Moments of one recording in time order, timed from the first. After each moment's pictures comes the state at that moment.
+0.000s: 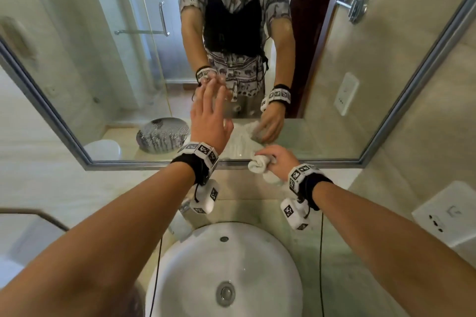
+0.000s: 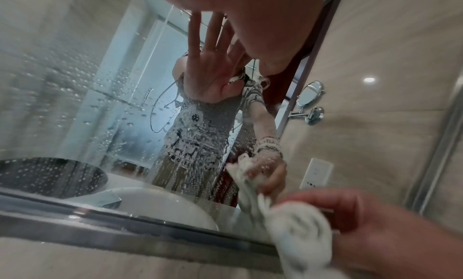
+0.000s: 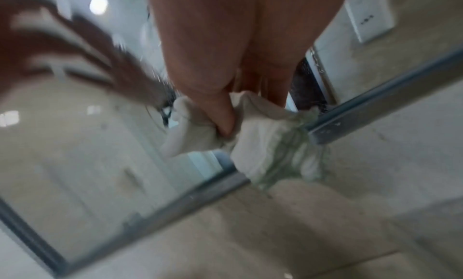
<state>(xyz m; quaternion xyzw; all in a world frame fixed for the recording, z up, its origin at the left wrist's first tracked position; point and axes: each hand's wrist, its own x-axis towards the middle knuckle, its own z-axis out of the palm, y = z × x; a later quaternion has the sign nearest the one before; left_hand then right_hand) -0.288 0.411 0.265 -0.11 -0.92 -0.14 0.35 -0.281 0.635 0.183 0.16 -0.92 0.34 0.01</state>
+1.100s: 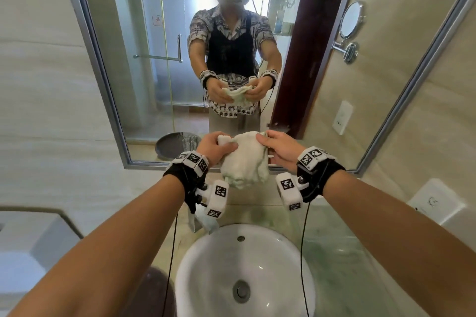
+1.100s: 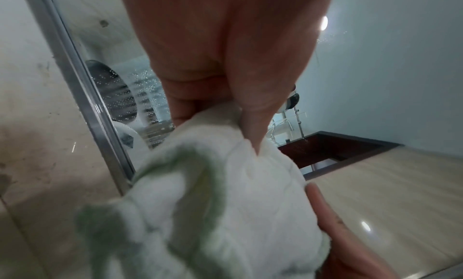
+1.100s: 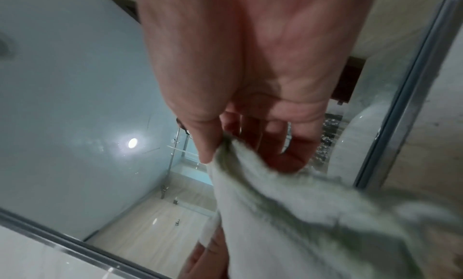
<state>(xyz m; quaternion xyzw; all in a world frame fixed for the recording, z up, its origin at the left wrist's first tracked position) -0.189 0.304 0.284 -0.03 -0.79 -0.61 0.00 -0.183 0.511 0.315 0.02 -0.70 0.70 -0.13</state>
